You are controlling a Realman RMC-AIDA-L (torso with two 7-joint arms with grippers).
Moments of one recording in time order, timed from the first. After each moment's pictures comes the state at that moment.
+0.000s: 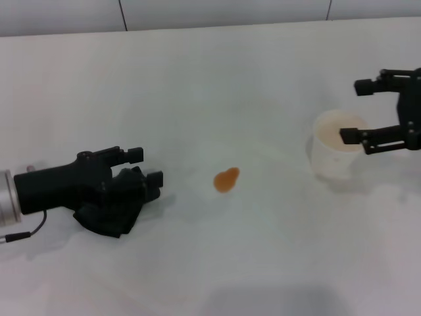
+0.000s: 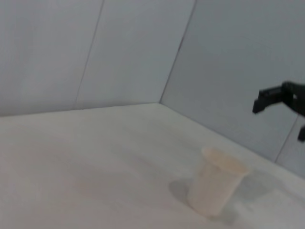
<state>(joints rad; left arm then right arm) -0.44 -2.06 0.72 0.55 1.93 1.58 -1.38 0.29 2.01 -1.02 -1.41 -1.85 -1.59 1.70</state>
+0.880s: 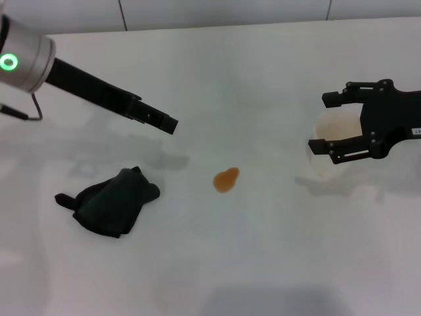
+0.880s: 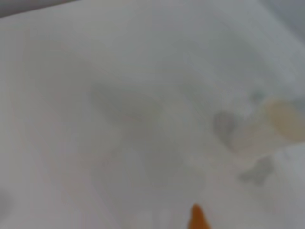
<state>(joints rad) -0.83 -1.99 0.95 0.95 2.35 1.67 -2.42 0.31 2.01 -1.16 -1.35 -1.85 -1.47 1.69</state>
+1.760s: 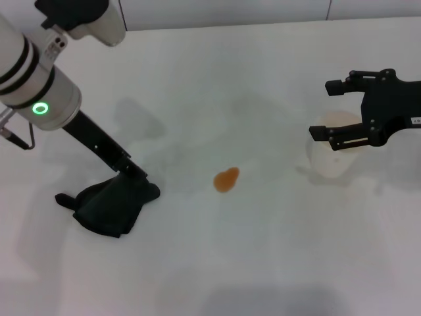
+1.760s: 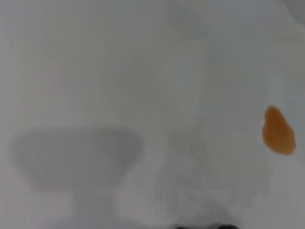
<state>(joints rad) -0.78 -2.08 1.25 1.13 2.67 1.62 -2.46 0.31 2.01 -1.16 -1.34 -1.84 -1.43 1.69</state>
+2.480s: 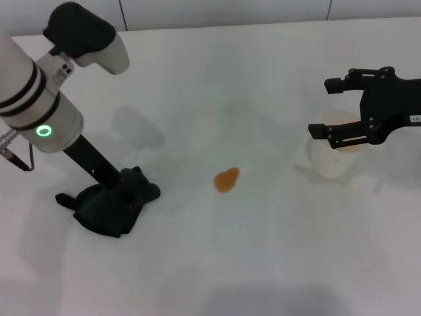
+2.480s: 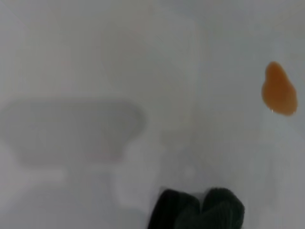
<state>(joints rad) -0.78 -2.08 1.30 1.05 2.68 1.62 -2.47 0.32 2.01 -1.16 -1.34 -1.84 -1.42 1.70</state>
